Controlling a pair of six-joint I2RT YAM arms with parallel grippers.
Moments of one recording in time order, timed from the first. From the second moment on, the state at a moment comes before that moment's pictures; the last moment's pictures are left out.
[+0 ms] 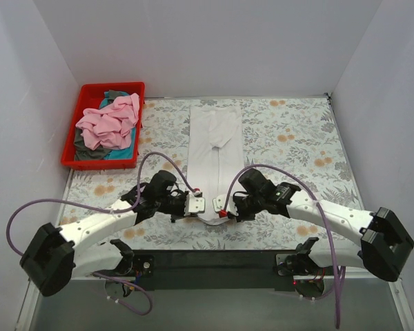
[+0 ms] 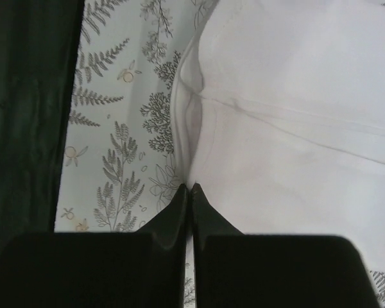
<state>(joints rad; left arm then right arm) -0.72 1.15 0.55 -0.22 0.61 0.71 0.88 1.24 0.70 -0.47 -0.47 -0.83</state>
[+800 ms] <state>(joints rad) -0.44 1.59 1.02 -0.23 0.68 0.89 0.56 1.55 1.09 -0.54 -0.53 -1.04</state>
